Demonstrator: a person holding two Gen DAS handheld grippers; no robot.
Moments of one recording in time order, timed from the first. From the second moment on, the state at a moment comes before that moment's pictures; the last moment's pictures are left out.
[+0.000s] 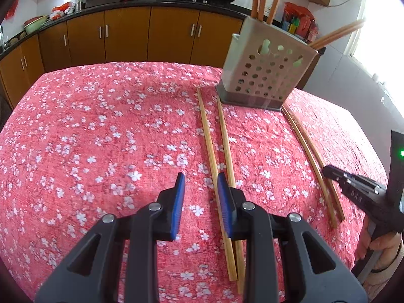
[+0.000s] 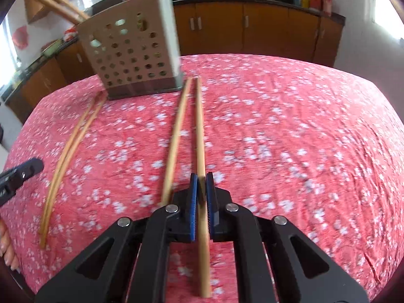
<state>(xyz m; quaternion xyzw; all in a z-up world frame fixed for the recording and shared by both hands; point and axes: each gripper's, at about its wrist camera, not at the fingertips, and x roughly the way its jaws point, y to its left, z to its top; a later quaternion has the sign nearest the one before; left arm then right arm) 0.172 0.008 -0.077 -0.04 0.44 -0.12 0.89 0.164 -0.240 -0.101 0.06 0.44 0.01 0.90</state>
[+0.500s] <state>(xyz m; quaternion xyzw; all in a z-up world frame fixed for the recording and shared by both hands) 0.176 -0.018 -0.094 0.02 0.45 -0.11 0.89 0.155 -0.255 -0.096 0.06 0.44 0.00 0.90</state>
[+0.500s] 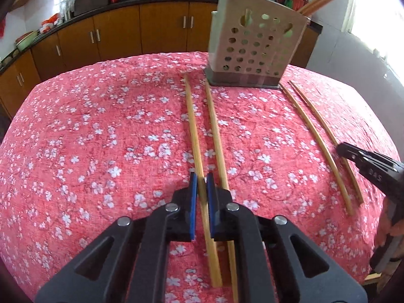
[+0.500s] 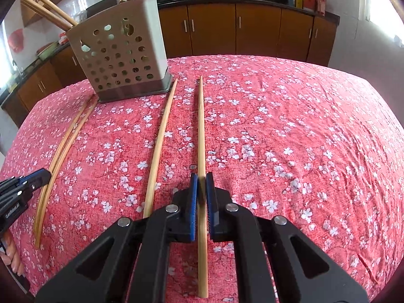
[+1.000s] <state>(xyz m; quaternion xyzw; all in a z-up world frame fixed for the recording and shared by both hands) 0.186 0.033 -0.093 -0.02 0.44 -0.04 0.90 0.154 -0.286 -0.096 0.06 0.42 -0.03 0.90</state>
